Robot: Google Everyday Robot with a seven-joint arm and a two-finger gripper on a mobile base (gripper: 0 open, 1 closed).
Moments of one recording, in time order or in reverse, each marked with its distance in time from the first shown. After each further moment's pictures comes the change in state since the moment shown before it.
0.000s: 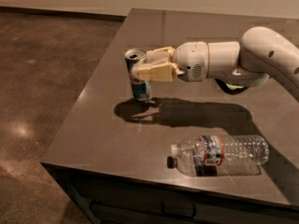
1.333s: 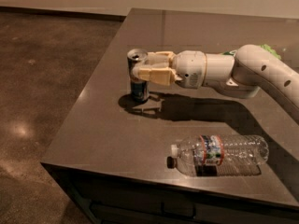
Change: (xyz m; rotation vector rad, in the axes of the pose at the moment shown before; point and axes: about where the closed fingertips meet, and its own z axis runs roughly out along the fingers) arm 0.013 -0.013 0.005 0.005 -0.125 -0.009
